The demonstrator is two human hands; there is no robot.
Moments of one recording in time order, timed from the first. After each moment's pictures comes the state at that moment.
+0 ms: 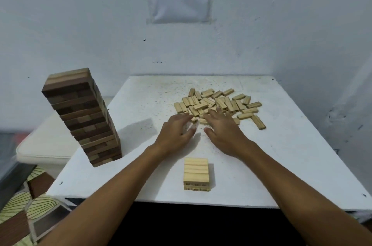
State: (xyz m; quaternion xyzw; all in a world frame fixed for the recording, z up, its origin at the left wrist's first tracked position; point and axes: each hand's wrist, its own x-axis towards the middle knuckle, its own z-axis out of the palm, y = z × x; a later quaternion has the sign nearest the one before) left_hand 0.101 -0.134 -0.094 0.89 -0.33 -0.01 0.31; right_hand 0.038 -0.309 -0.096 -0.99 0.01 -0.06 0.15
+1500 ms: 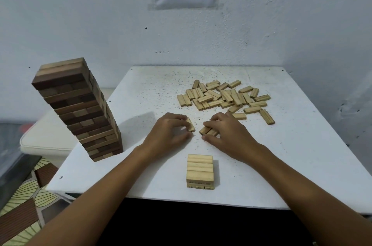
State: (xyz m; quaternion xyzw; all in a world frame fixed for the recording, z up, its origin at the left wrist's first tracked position) left_hand 0.100 -0.104 -0.102 0.86 -0.36 0.05 0.36; right_hand 0.021 -0.300 -0.095 -0.98 -0.02 -0.09 0.17
